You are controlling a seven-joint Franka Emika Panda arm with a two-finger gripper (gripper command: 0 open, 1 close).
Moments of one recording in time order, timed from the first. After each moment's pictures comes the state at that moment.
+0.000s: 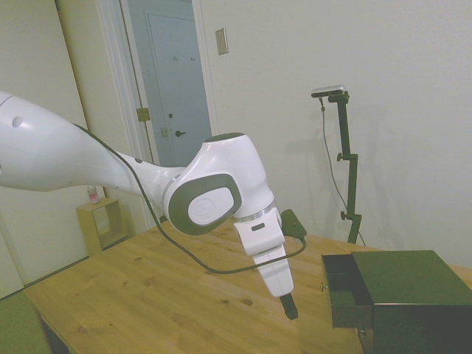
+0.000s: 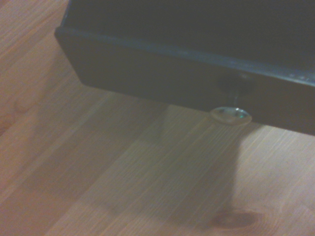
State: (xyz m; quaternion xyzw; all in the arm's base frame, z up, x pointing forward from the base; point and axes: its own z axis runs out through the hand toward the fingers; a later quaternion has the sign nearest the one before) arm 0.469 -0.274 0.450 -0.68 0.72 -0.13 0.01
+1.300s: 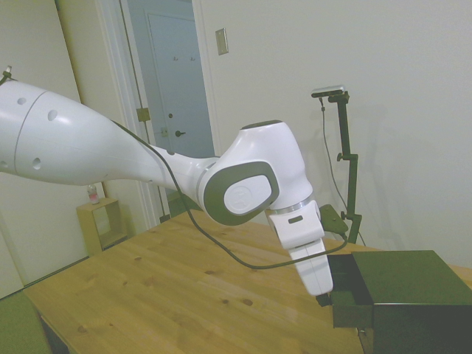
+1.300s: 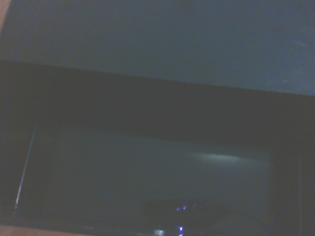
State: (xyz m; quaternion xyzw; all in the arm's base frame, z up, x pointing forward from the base) arm 0.490 -0.335 0.463 -0.64 0.75 -0.13 -0.01
